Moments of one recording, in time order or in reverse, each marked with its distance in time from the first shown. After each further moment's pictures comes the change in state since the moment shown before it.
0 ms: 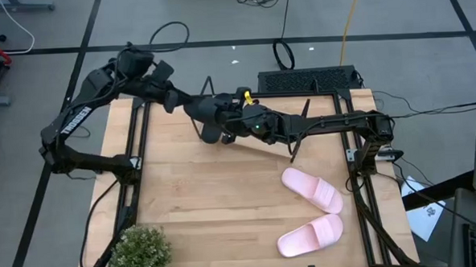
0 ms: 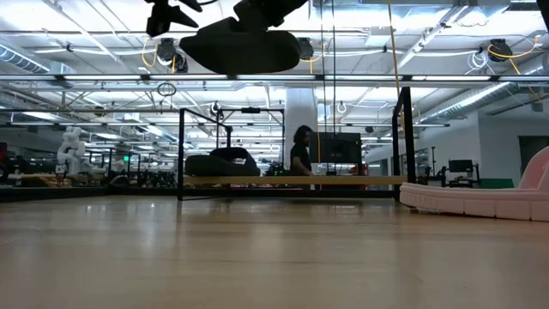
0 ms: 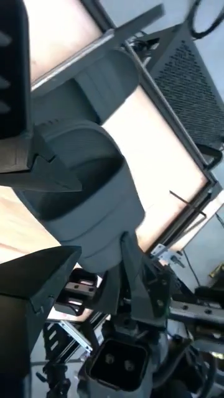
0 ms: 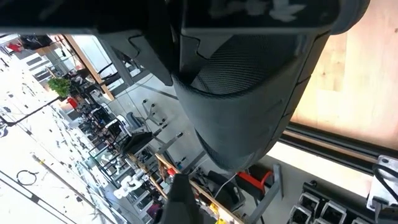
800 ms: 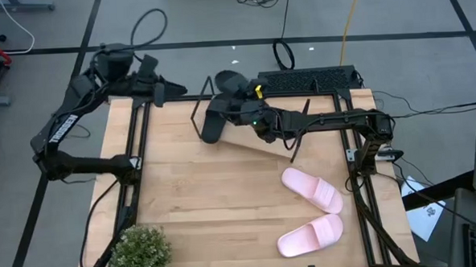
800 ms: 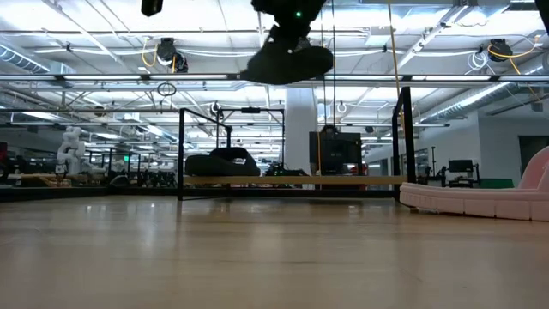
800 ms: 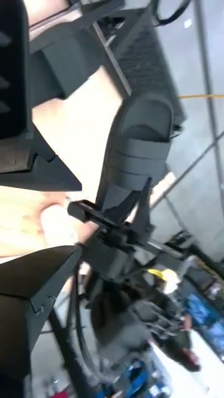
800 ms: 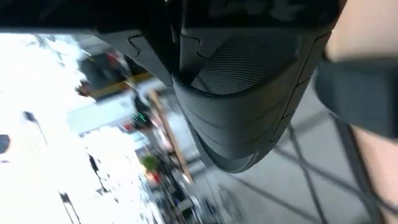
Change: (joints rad) left arm -0.001 -0.102 0.000 0.151 -0.004 -0.184; right arm -0.040 0.000 0.000 -0.111 0.488 -0.156
